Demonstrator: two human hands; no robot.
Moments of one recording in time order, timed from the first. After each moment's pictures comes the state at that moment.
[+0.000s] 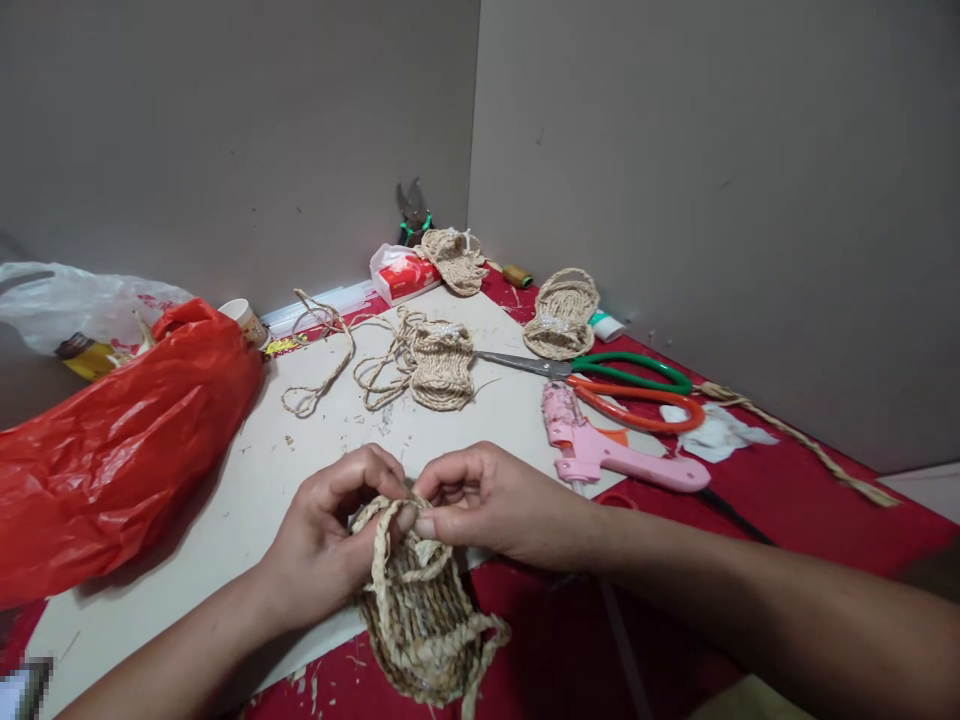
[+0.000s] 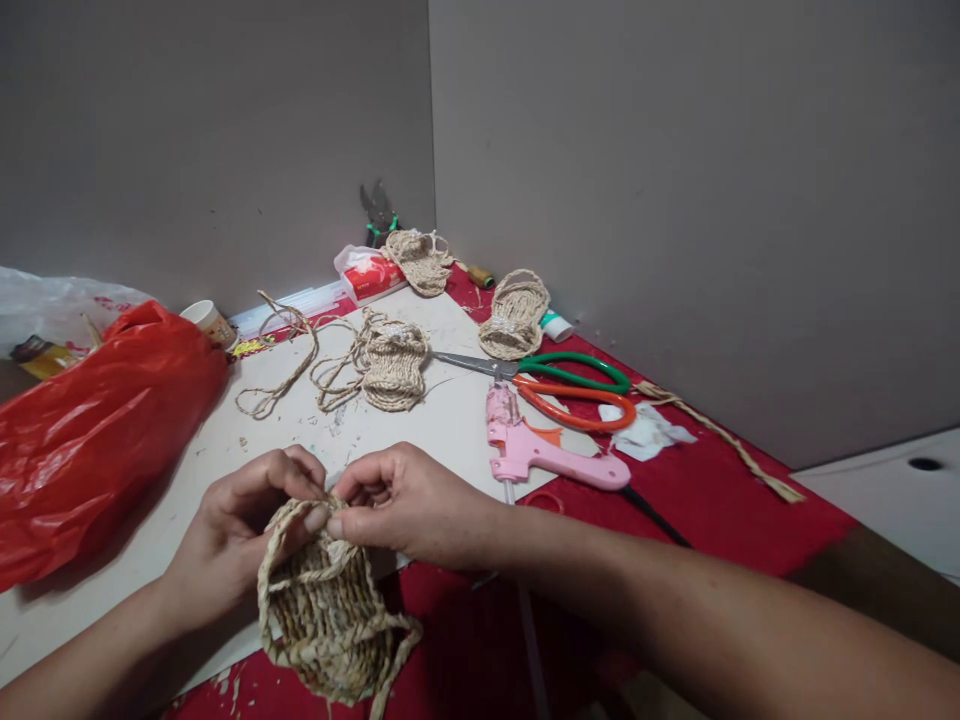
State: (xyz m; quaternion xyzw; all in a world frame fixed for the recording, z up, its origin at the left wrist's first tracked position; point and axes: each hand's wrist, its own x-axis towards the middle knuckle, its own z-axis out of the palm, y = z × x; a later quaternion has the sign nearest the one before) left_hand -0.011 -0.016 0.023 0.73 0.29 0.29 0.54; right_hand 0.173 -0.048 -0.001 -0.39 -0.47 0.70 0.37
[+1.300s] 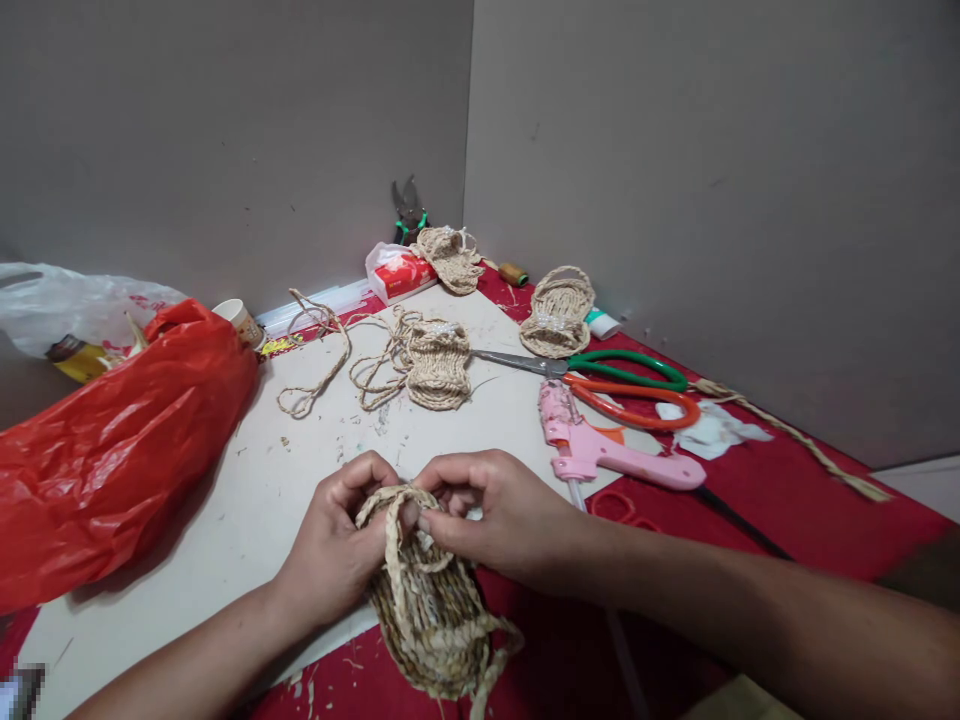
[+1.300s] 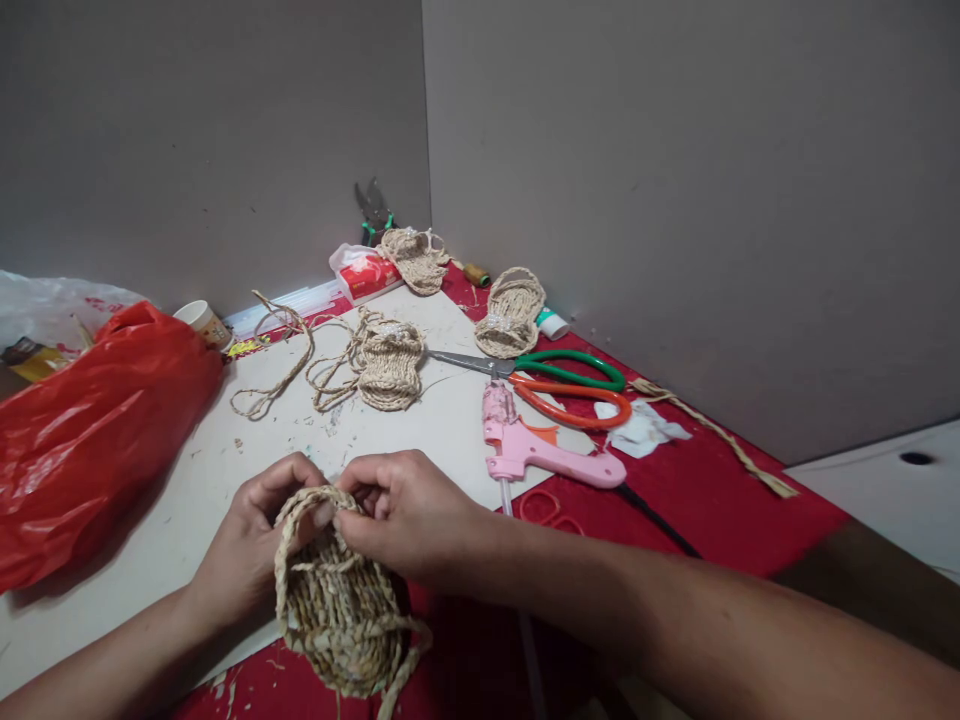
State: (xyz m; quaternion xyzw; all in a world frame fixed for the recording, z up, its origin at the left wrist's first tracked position) left_hand -0.005 -0.023 0.002 0.61 0.42 0.28 0.62; right_hand 0.166 -0.056 0.007 -0.51 -0.54 0.57 0.36
